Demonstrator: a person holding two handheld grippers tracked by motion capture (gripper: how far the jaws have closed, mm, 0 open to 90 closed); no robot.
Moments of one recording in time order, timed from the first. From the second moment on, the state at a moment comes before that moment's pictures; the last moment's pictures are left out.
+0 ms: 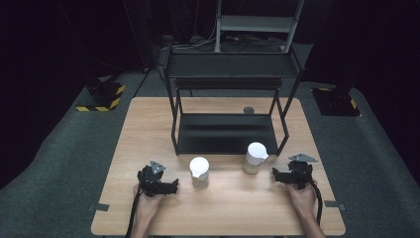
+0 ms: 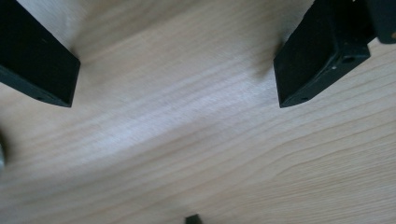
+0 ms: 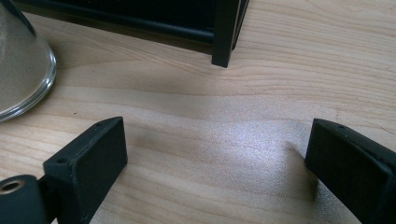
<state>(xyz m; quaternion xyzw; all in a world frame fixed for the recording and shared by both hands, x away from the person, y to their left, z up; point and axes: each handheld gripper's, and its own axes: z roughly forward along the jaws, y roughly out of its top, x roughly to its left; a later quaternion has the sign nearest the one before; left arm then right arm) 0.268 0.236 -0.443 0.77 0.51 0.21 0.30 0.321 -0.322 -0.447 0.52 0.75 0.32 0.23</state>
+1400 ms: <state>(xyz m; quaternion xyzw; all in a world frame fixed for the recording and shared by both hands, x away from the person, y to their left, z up) 0.255 0.186 -0.446 0.79 0.41 0.19 0.41 0.320 -0.322 -0.447 0.52 0.76 0.32 0.24</state>
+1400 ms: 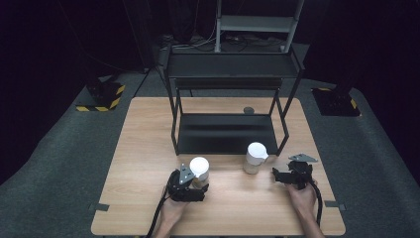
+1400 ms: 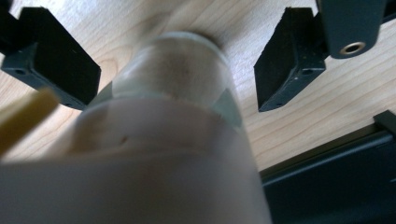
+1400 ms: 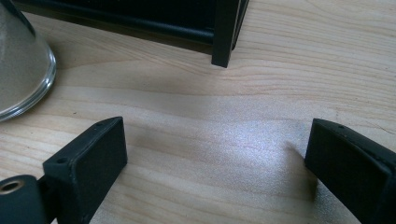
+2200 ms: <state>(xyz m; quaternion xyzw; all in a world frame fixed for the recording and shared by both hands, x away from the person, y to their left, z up) 0.254 0.170 -0.439 0.78 0.42 0.21 0.41 0.320 -0.322 -0.447 0.52 0.76 0.32 0.24</state>
